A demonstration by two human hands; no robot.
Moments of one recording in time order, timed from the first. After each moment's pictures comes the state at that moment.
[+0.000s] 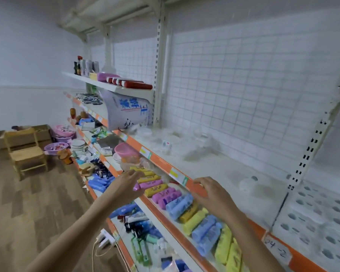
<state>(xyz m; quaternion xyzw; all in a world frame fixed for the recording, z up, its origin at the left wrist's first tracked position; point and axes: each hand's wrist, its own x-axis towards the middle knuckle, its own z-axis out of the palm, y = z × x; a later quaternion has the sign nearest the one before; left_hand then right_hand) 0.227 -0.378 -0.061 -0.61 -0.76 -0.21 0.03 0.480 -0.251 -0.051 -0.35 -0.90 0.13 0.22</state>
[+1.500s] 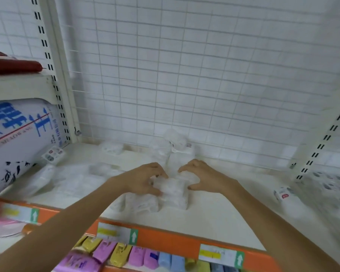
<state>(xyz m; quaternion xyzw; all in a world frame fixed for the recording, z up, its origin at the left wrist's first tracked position) 0.053 0.057 -0.071 -0.92 -0.30 -0.17 -0.21 0.306 0.021 -0.052 -0.54 -0.83 0.14 0.07</state>
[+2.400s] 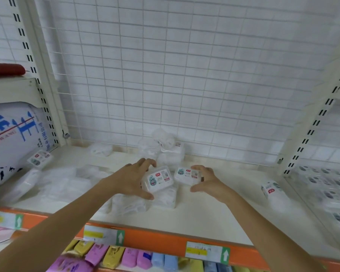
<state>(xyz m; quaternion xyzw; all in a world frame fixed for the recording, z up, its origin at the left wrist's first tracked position) 0.068 0.046 -0.059 -0.90 -0.41 -0.07 -0.11 0.335 -0.002 -0.074 -0.64 -0.57 0.41 0.32</state>
